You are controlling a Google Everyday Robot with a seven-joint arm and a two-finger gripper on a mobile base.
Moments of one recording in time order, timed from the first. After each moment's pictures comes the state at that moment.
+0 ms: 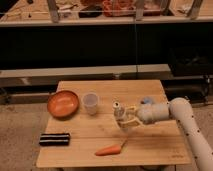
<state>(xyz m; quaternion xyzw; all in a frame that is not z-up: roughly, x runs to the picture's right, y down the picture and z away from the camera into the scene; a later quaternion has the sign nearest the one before) 0.097 0.149 0.715 0.45 -0.28 -0.80 0.29</state>
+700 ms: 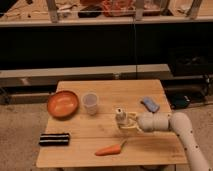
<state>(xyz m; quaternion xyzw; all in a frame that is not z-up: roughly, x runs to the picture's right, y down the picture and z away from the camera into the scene) 0.111 0.188 0.738 0.48 -0.19 -0.80 0.30</state>
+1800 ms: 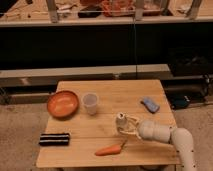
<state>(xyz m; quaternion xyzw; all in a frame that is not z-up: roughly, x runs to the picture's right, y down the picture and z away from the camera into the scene) 0.100 0.187 0.720 0.51 -0.13 -0.78 0.33</state>
